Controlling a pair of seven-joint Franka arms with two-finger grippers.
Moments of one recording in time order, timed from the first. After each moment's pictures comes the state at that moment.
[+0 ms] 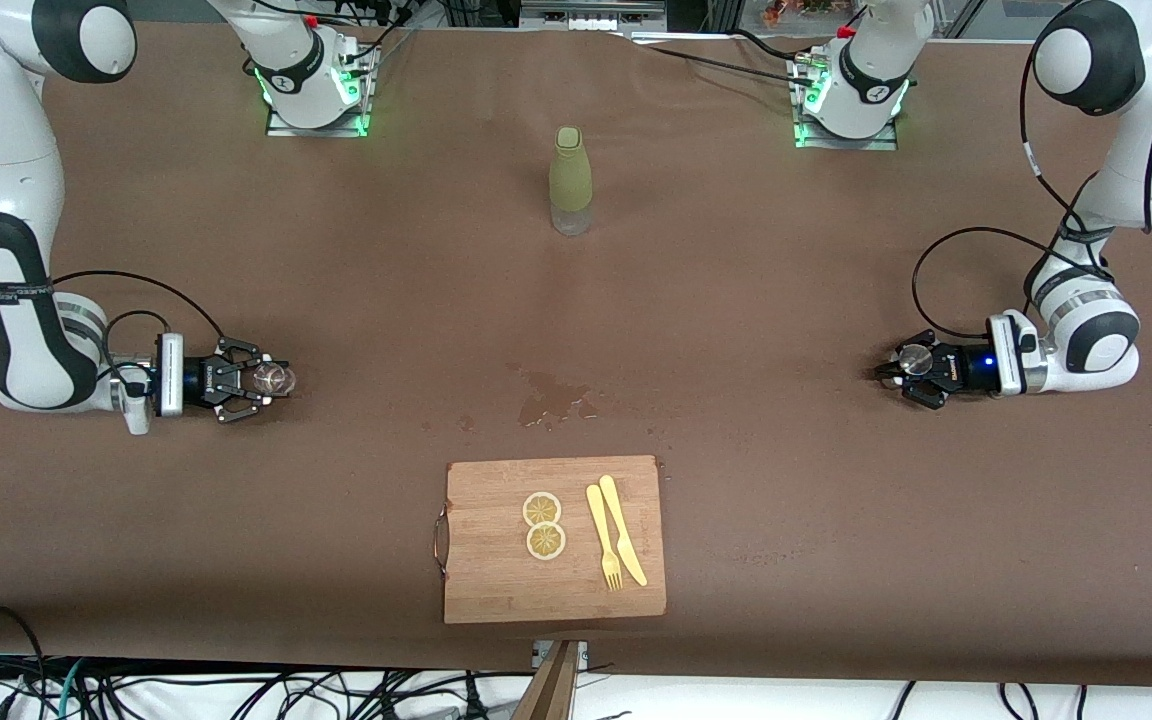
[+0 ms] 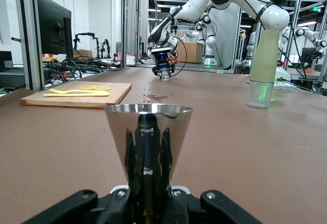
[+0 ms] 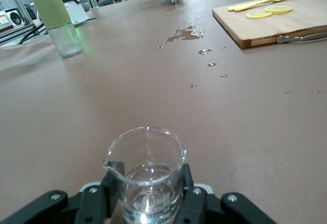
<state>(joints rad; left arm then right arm) 0.40 0.93 0.04 -1.70 -1.17 1.49 2.62 -0.28 0.89 -0.01 -1.59 0.92 1.68 -2.33</state>
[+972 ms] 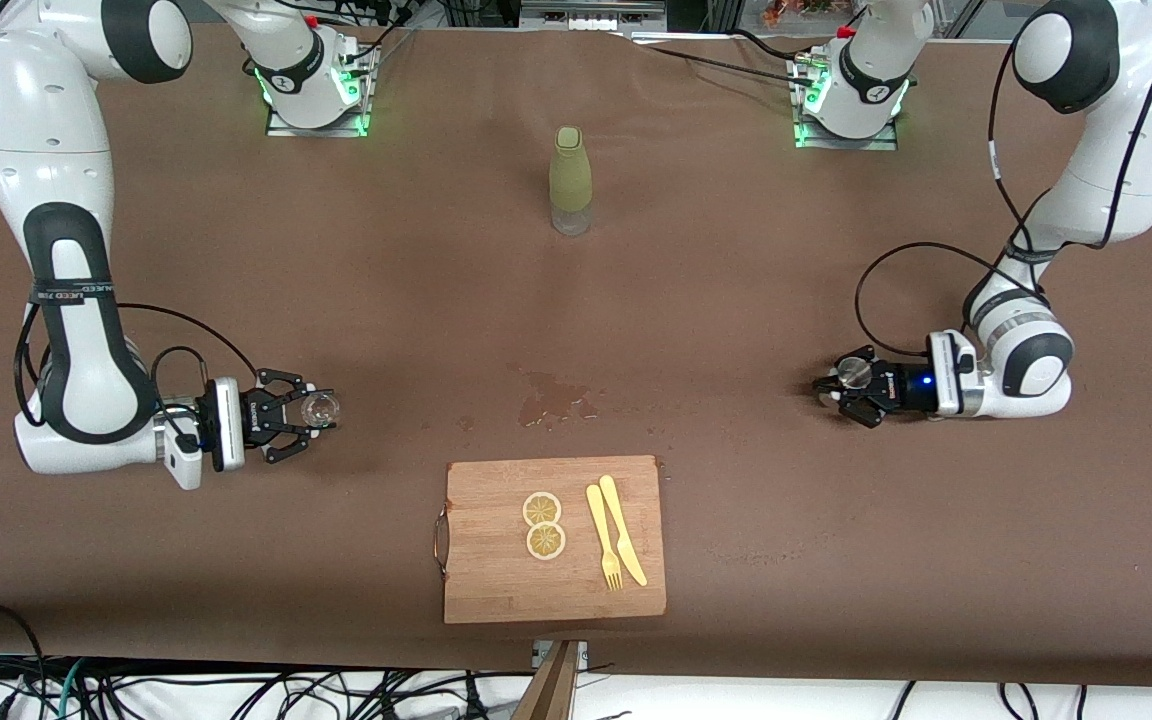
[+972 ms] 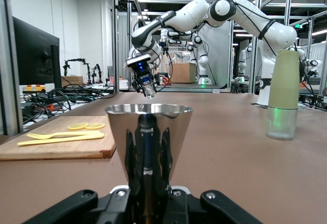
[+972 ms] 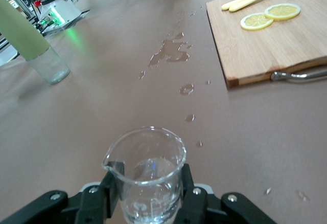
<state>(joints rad) 0.35 0.93 -0.17 -1.69 -1.25 1.60 2.58 -0.06 0.89 -0.01 -1.33 0.85 1.66 -1.90</state>
